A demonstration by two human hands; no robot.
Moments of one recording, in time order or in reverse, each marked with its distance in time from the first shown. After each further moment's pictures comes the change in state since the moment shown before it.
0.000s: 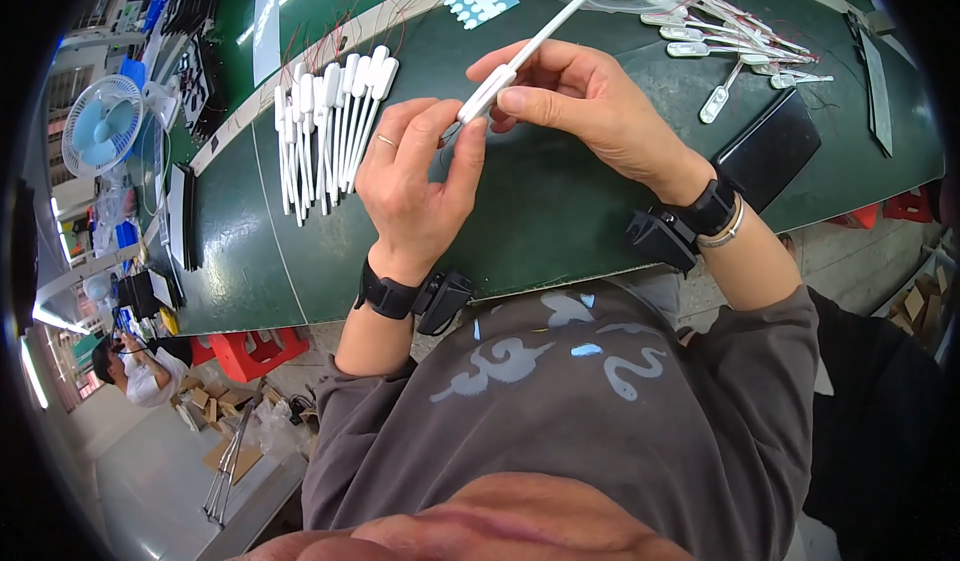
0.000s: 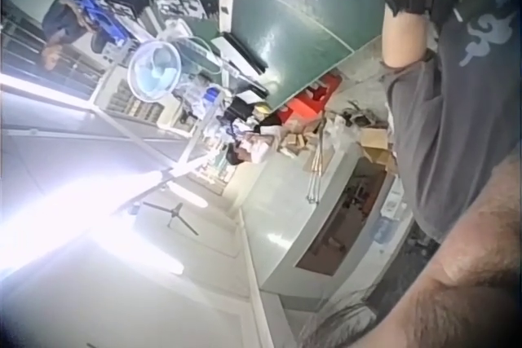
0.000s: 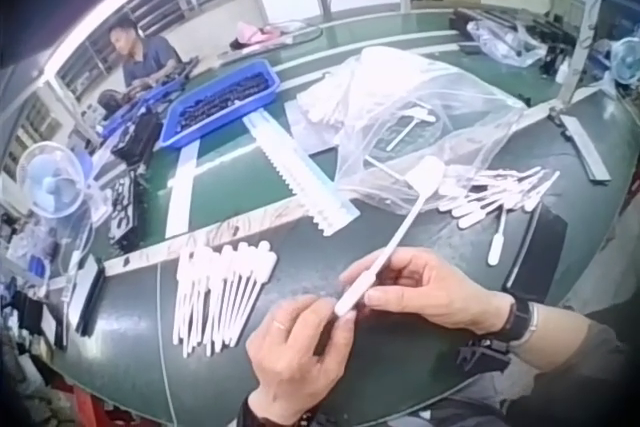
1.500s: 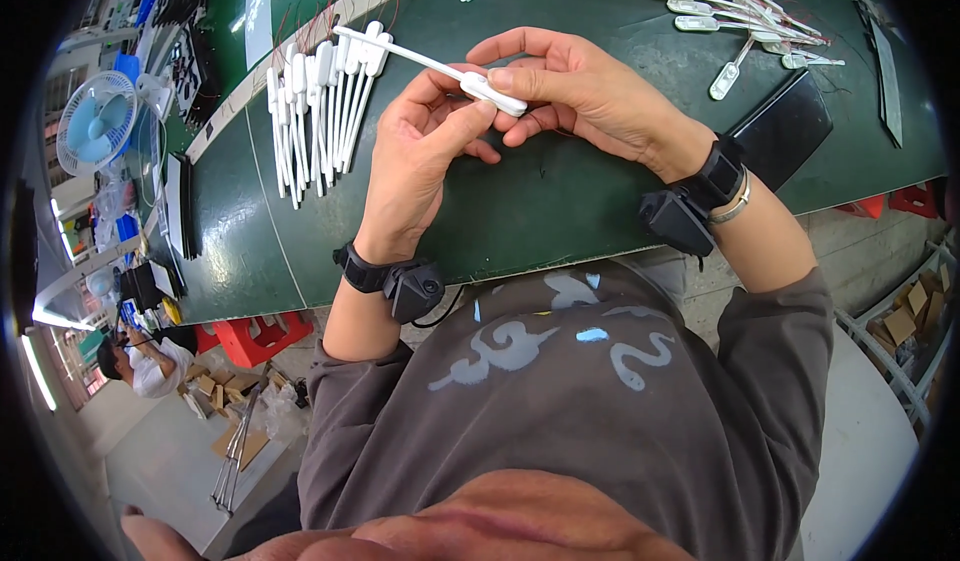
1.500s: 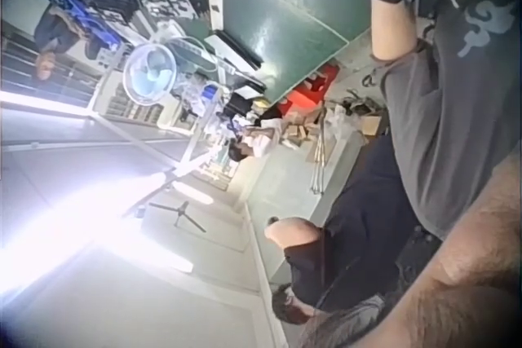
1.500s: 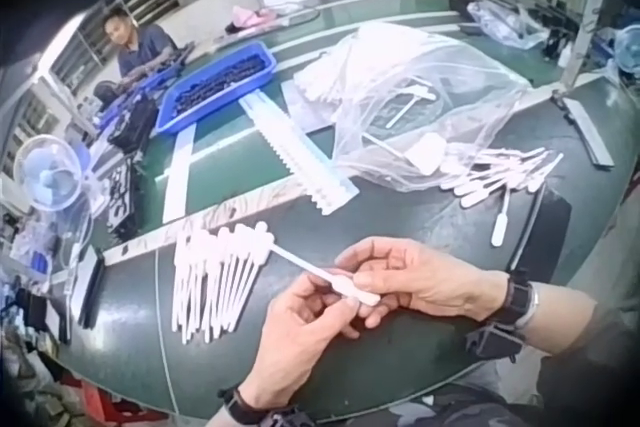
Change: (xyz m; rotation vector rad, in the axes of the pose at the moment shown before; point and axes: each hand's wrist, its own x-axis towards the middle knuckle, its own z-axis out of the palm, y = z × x) left_hand 0.007 0.003 -0.006 -1.053 -0.407 -0.946; right_hand 0.005 0.012 -0.001 0.275 -0.056 0.257
